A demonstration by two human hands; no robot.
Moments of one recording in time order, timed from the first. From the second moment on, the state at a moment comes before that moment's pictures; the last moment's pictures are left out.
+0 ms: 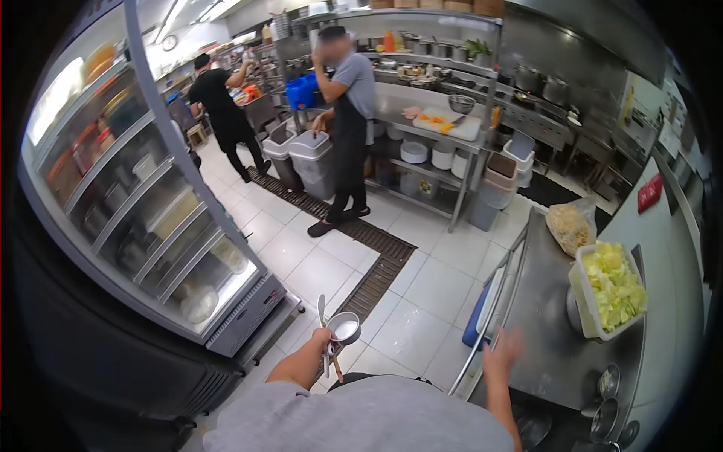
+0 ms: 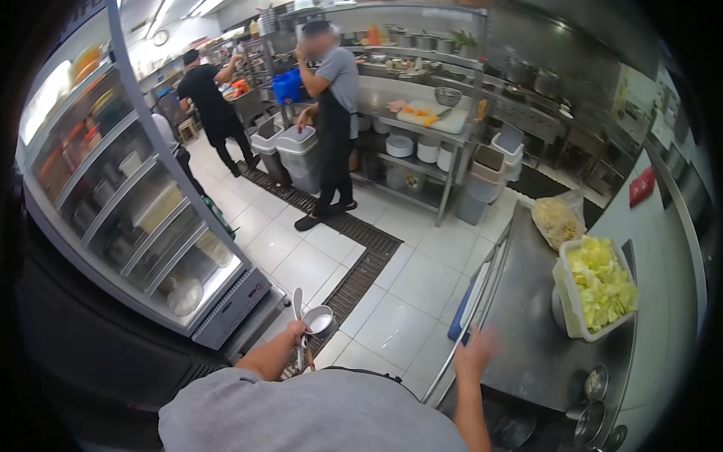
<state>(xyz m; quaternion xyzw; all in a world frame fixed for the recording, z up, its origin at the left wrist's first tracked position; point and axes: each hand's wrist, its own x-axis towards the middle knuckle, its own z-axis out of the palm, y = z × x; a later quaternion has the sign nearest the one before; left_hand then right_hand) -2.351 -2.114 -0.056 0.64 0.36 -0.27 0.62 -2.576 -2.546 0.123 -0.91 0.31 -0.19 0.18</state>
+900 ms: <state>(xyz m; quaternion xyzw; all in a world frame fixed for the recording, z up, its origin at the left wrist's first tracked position) -2.342 -1.941 0.308 0.80 0.09 0.06 0.59 -2.306 -2.352 0.377 -0.90 -0.21 0.27 0.27</state>
